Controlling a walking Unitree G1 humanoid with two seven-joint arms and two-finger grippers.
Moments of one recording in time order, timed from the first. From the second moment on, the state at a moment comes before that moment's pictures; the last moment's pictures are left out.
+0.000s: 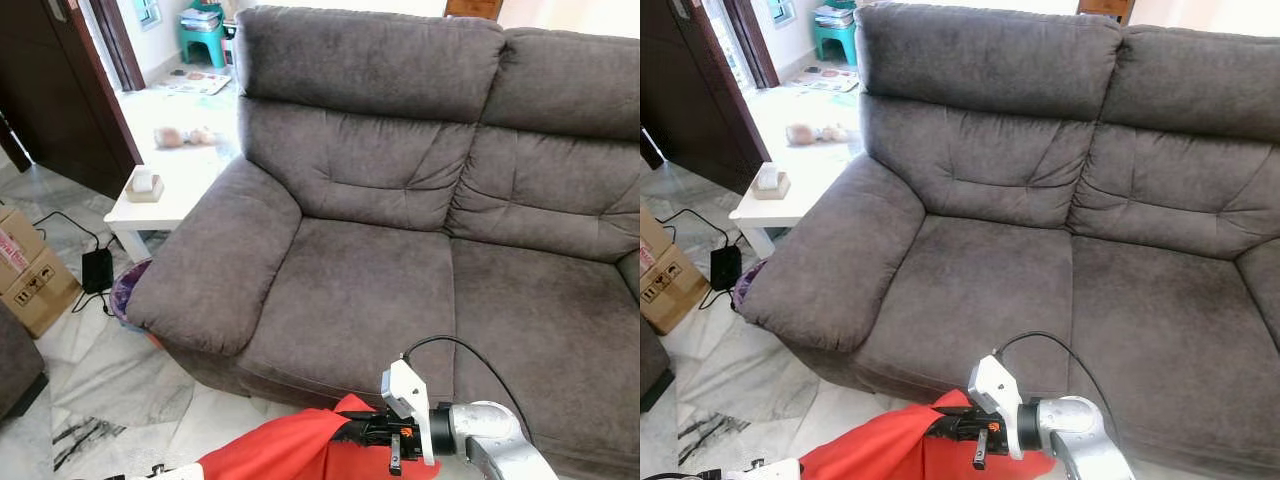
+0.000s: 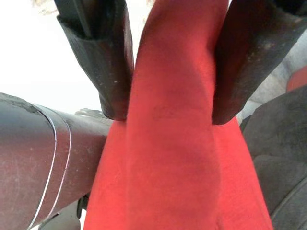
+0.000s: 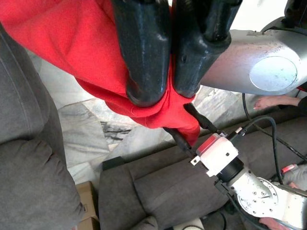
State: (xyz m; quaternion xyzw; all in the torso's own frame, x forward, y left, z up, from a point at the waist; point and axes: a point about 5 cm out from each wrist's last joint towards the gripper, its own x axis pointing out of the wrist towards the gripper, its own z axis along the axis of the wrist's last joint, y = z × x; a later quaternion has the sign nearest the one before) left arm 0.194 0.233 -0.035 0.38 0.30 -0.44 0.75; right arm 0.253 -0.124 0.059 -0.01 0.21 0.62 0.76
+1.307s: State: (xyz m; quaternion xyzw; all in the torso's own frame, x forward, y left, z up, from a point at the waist) left arm 0.205 0.232 -0.032 0.42 0.26 -0.40 0.77; right arm 0.254 -0.122 0.059 -0.02 0.20 0.61 0.76
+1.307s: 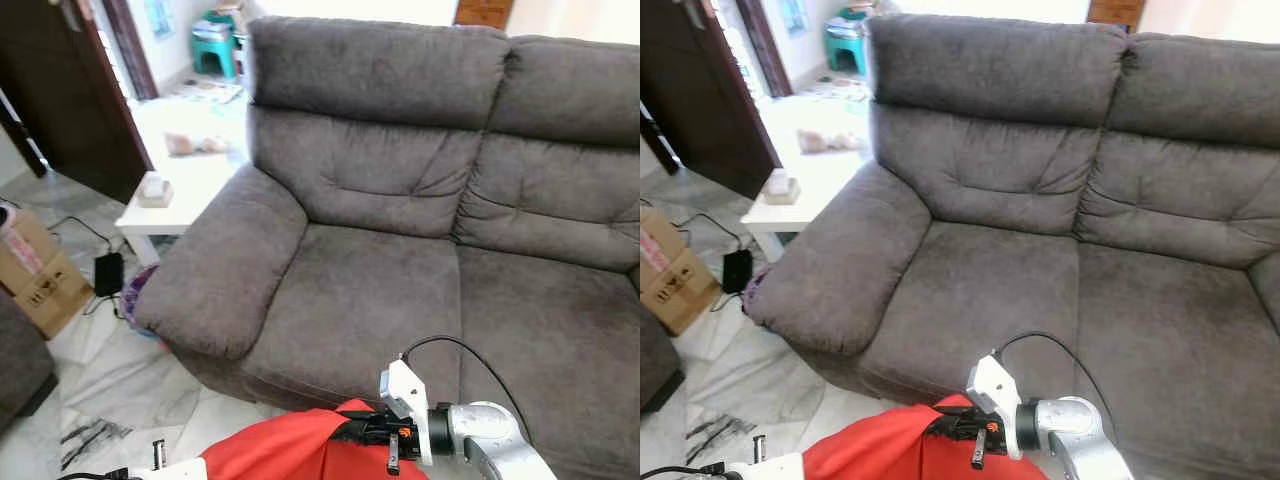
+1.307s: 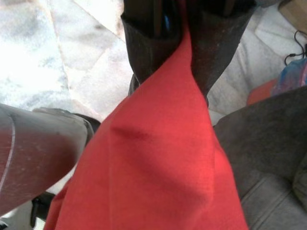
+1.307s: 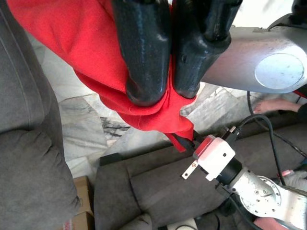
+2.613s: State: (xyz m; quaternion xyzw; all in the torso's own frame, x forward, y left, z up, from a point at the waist) left arm 0.255 0.188 0.049 0.16 0.06 -0.04 0.98; right arm 0.300 -0.131 0.038 0.07 0.13 0.15 0.98
